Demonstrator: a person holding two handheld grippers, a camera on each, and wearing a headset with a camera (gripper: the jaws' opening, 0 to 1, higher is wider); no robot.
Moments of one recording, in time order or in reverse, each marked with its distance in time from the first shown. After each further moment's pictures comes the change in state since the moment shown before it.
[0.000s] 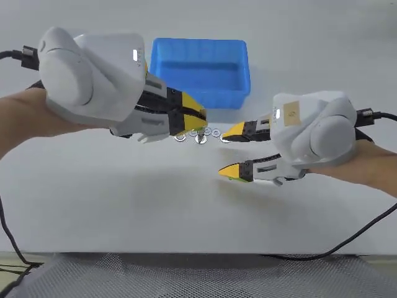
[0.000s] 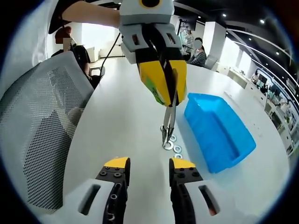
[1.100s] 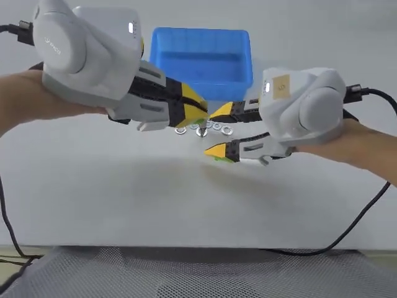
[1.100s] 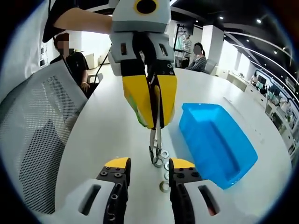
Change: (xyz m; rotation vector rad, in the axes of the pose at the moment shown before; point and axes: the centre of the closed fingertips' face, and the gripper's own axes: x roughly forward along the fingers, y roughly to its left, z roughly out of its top) left arm 0.001 0.002 -0.005 -0.127 -0.011 -0.052; right arm 0.020 -0.018 0.024 0.010 -0.063 0.009
